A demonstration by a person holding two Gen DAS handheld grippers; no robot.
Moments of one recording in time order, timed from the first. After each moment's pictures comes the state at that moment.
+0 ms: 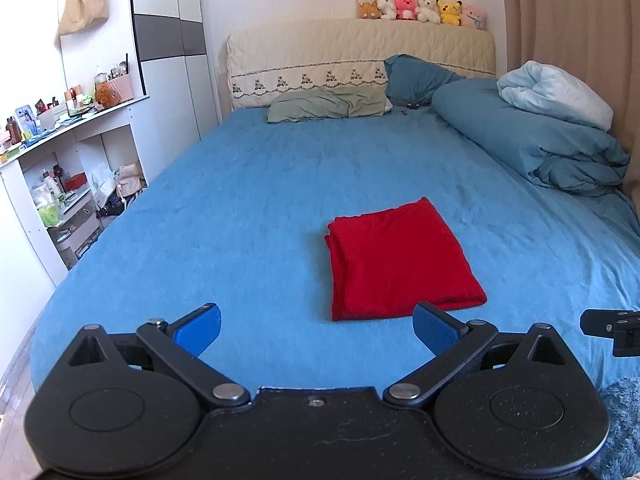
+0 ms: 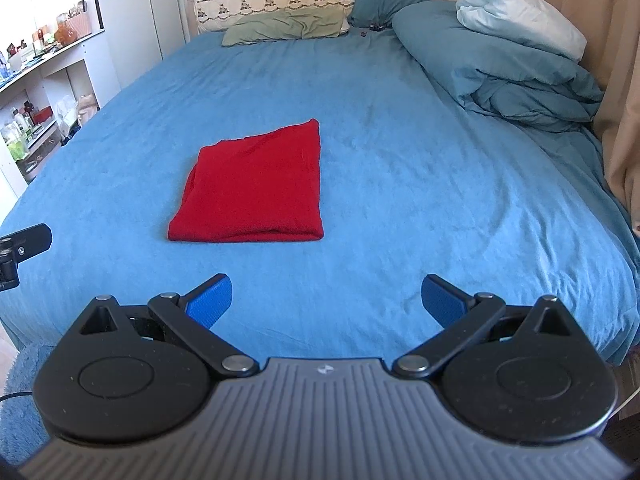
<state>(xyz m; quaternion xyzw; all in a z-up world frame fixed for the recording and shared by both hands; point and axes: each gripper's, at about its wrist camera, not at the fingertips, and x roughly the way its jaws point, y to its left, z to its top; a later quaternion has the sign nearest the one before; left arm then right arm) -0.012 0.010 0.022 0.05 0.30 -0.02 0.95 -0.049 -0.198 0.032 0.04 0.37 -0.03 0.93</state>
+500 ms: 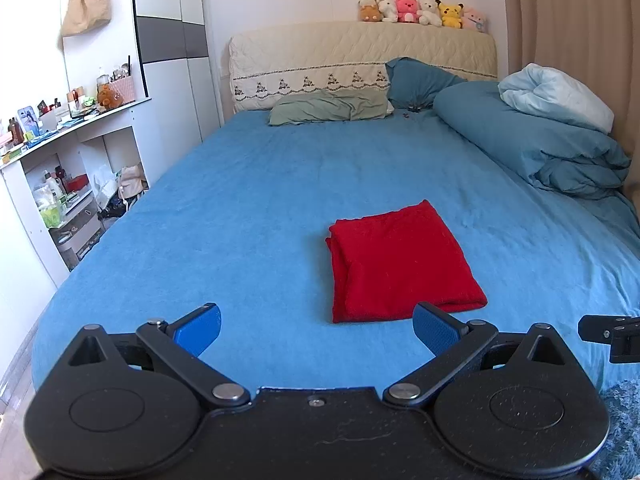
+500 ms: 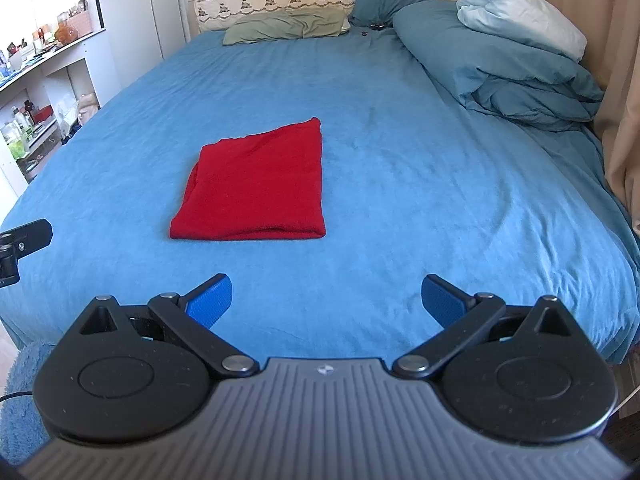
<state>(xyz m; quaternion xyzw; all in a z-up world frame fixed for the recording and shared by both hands) -0.014 0.015 0.023 0.05 0.29 -0.02 0.95 -0.050 -0.197 0.033 0.04 0.38 -0.03 0.92</state>
